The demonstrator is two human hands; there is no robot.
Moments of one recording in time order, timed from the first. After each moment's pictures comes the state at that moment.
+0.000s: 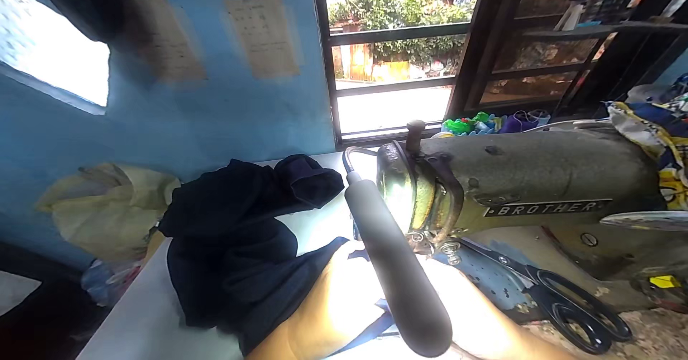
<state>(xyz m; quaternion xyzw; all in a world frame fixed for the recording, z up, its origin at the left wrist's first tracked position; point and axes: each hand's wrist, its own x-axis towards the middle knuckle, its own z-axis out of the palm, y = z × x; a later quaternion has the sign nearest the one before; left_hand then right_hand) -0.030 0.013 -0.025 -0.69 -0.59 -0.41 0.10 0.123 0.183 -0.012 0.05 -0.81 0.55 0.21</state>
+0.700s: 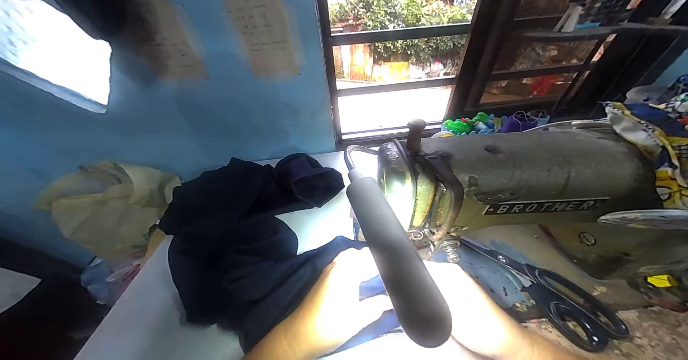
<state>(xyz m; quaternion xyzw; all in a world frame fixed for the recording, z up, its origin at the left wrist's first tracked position) -0.018 0.008 -0.011 -0.55 -0.71 -0.44 -0.08 0.127 0.177 0.002 -0.01 -0.82 0.53 0.20</state>
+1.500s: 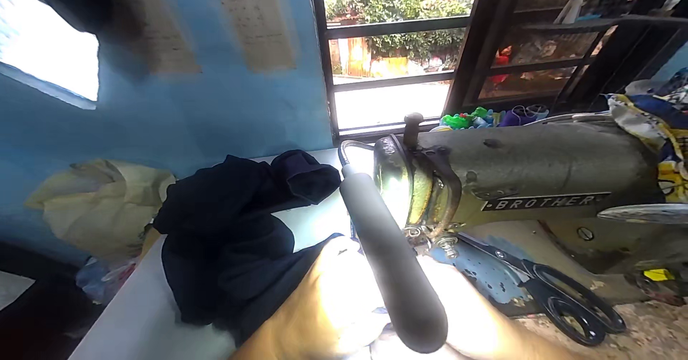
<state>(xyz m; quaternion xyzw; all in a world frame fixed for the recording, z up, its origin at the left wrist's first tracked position) -0.030 0.004 -0.007 -0.72 -0.57 -0.35 0.19 0.124 0.180 -0.013 0.08 -0.84 0.47 0.25</state>
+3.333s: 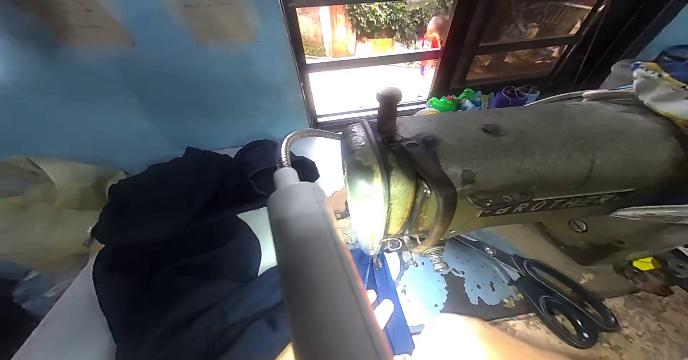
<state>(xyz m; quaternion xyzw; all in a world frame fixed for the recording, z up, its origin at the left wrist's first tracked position) 0.011 -0.009 0.004 -0.71 -0.67 -0.08 -0.21 0.177 0.196 0.003 0.20 -0.95 0.25 0.05</state>
